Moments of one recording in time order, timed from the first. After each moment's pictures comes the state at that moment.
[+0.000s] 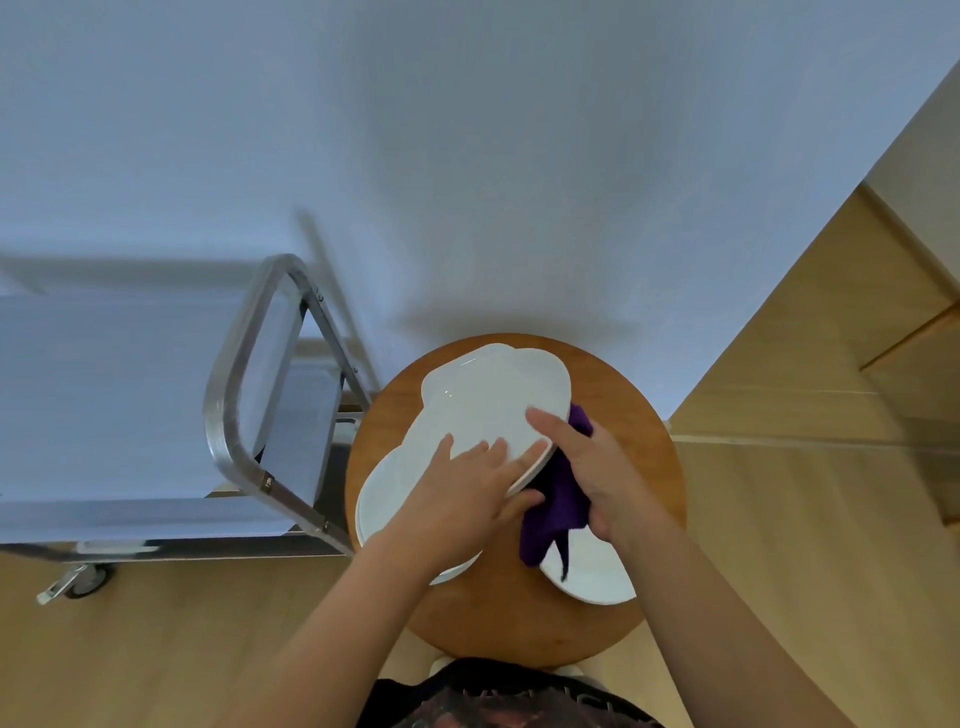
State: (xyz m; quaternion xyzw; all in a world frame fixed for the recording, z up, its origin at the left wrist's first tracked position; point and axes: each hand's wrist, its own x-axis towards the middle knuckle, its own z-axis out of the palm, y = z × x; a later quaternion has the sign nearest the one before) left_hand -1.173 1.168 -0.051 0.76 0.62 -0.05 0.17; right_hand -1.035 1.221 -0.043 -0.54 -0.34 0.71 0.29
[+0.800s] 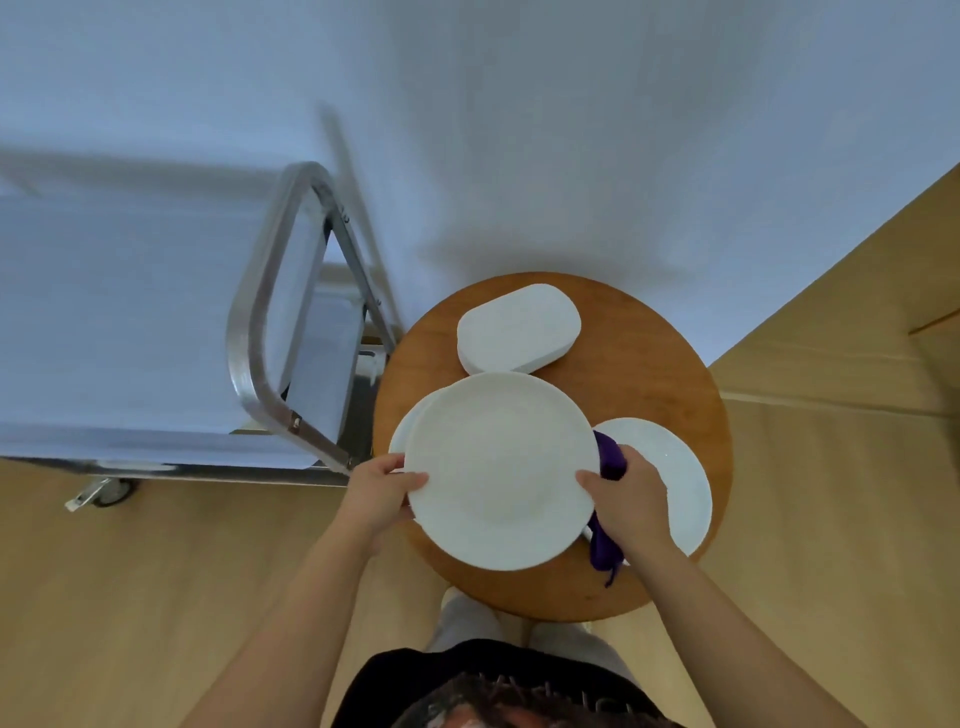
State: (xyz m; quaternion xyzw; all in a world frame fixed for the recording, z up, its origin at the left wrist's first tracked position) left_hand -1.285 1.125 -0.162 0.10 0.73 0.39 0.55; right_hand -1.047 1.198 -0.157 -0.71 -0.53 0.42 0.18
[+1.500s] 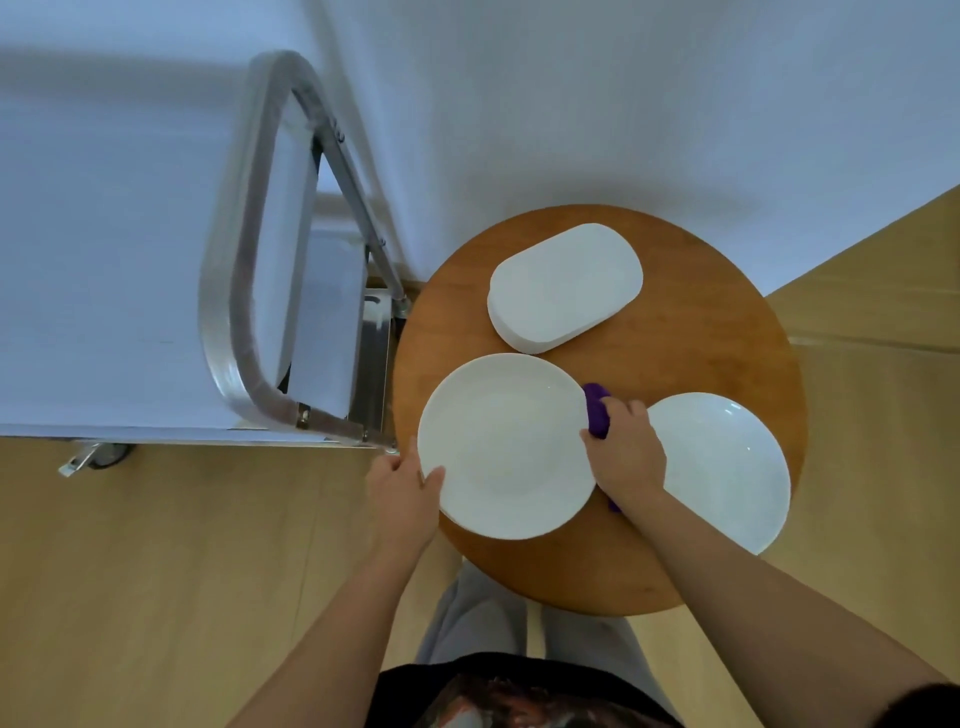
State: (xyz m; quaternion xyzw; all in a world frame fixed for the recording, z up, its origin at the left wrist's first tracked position) left_hand -1.316 1.129 -0.255 0.34 0.86 0.12 0.36; right_hand -1.115 1.249 -0.249 -0.71 -0.65 0.28 -0.01
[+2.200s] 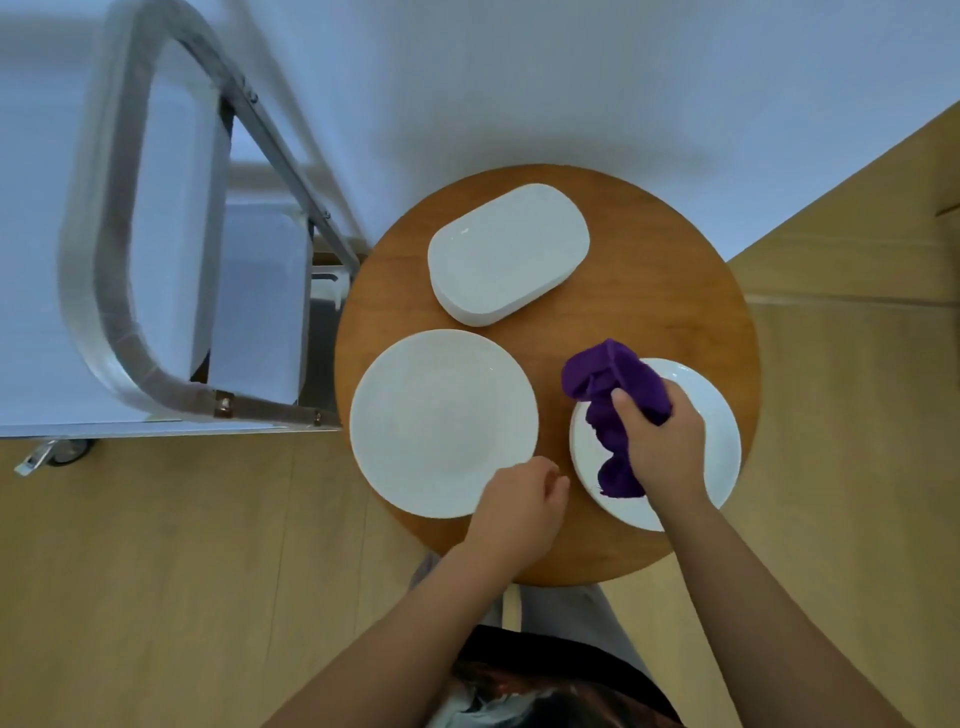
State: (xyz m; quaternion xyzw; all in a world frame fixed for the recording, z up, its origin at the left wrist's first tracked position) left_hand -1.165 1.164 -0.236 0.52 0.72 0.11 0.46; right_hand -1.036 1.243 -0.220 -0.72 -0.51 0.39 0.27
